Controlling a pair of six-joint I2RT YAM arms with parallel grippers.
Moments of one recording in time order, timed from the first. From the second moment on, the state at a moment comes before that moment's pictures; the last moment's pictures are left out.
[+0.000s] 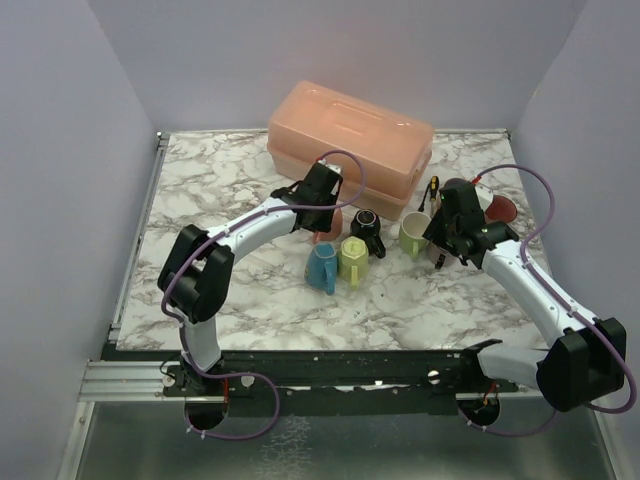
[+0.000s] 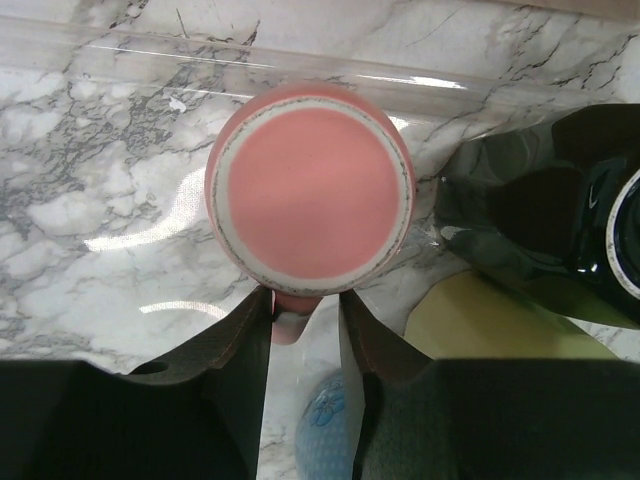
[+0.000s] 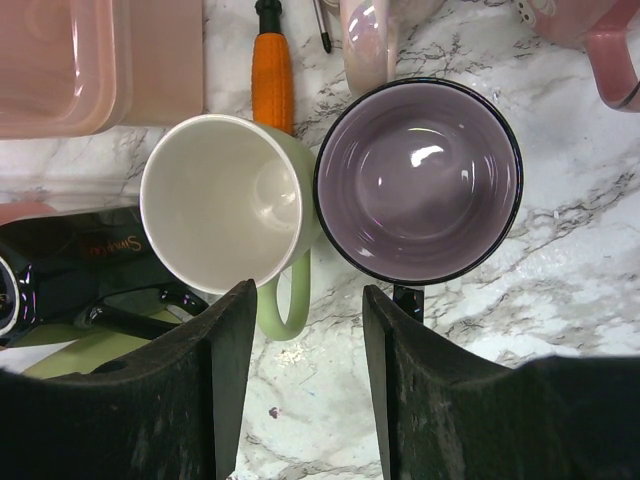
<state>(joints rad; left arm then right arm) -0.64 1.83 1.38 -0.44 -0.13 -0.29 0.31 1.20 0.93 -0.60 0.33 0.72</state>
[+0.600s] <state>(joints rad) -0.64 1.90 1.45 -0.54 -0.13 -0.24 0.31 1.20 0.93 -0.60 0.33 0.71</state>
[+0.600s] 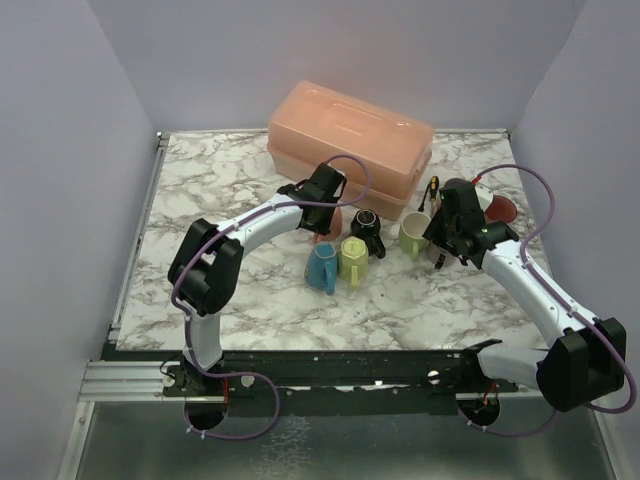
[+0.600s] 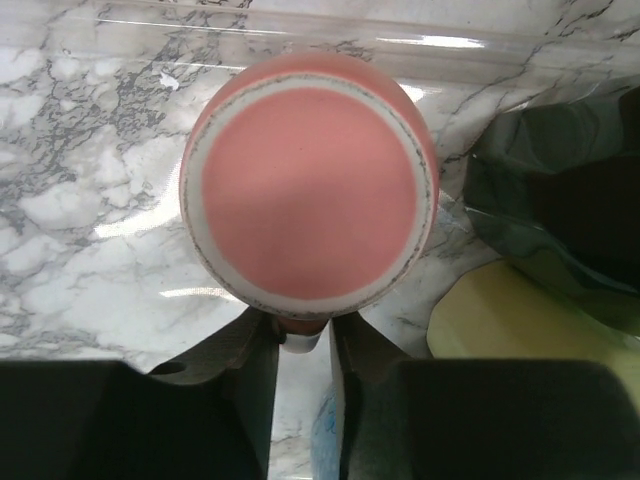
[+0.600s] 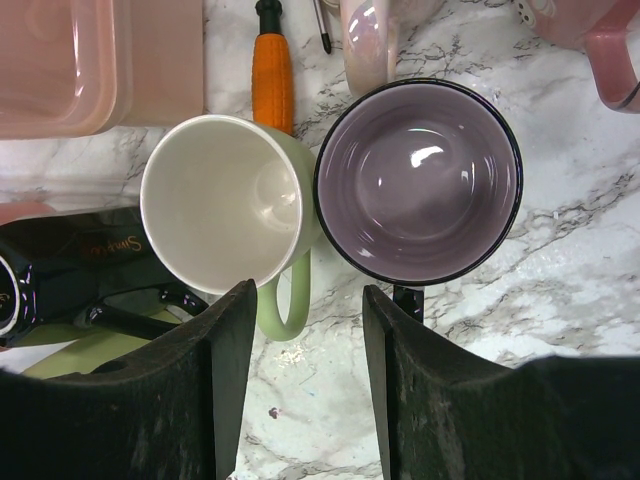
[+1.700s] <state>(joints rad) -0.64 1.43 1.25 -0.38 -0.42 -0.17 0.31 1.06 0.93 -0.31 0.14 0.67</state>
